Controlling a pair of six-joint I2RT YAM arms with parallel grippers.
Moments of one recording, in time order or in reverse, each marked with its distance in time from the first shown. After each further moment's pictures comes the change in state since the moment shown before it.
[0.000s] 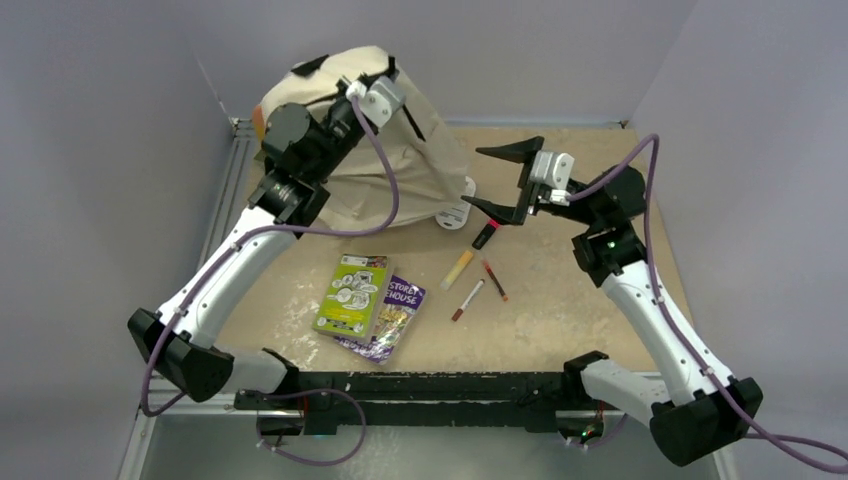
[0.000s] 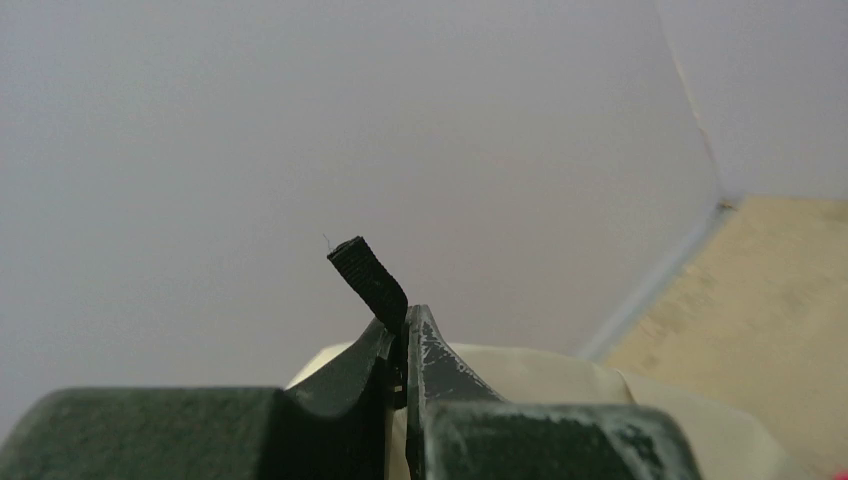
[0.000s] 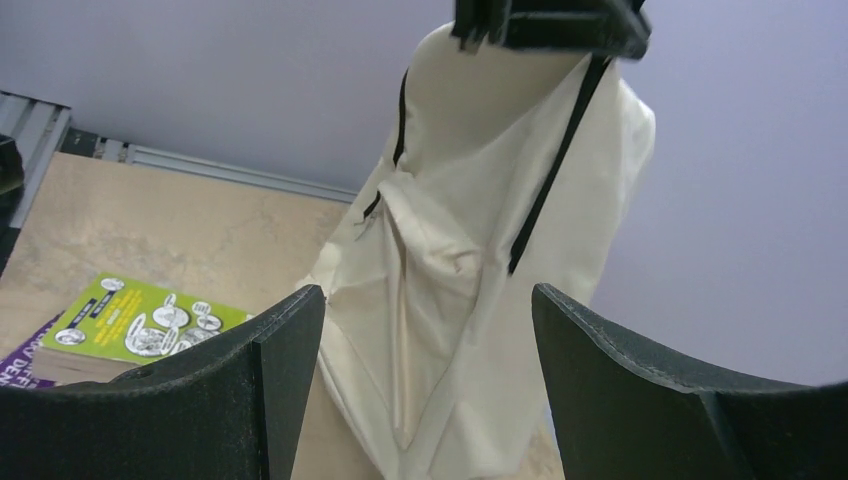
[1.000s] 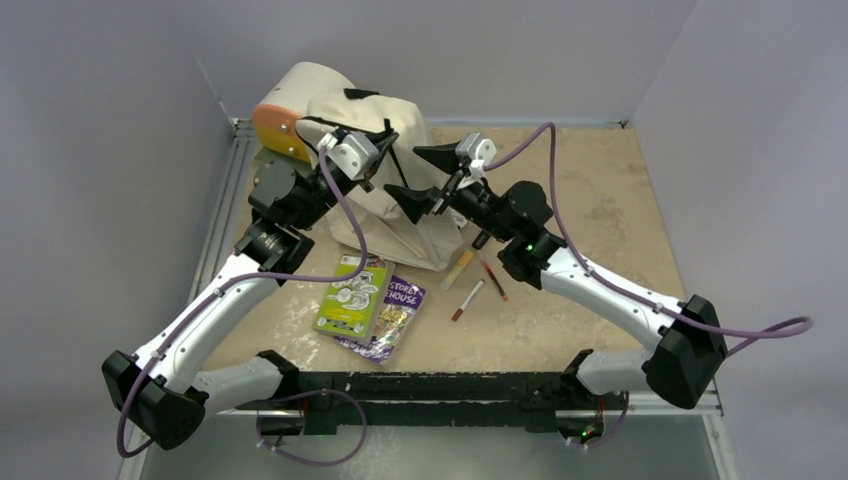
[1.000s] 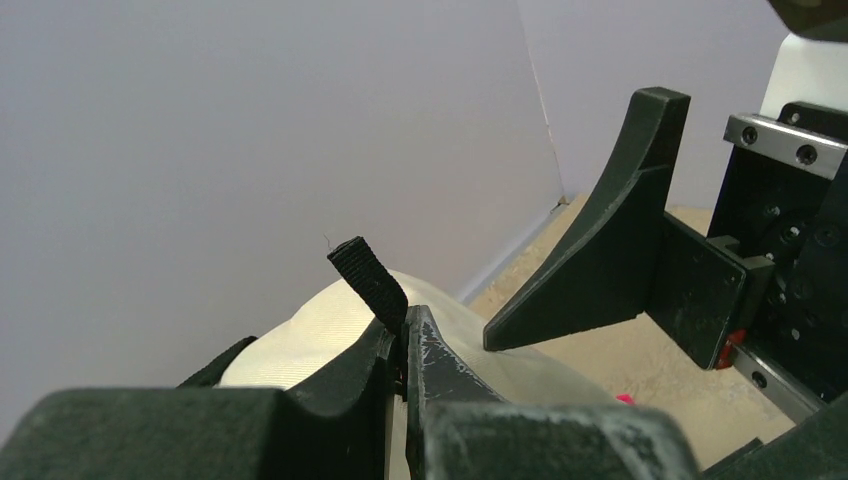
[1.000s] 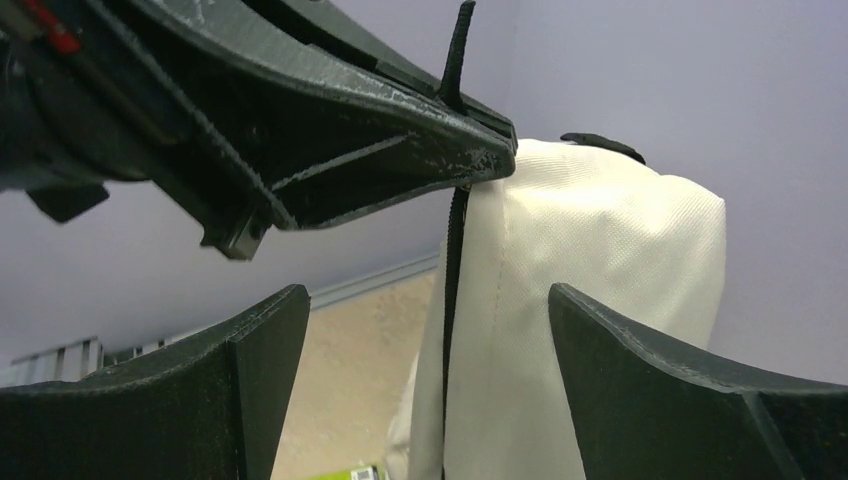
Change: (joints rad) left arm -0.011 -0.287 -0.445 0.067 0.111 -0.270; right arm 0.430 0.274 -0.026 0.288 0.663 0.275
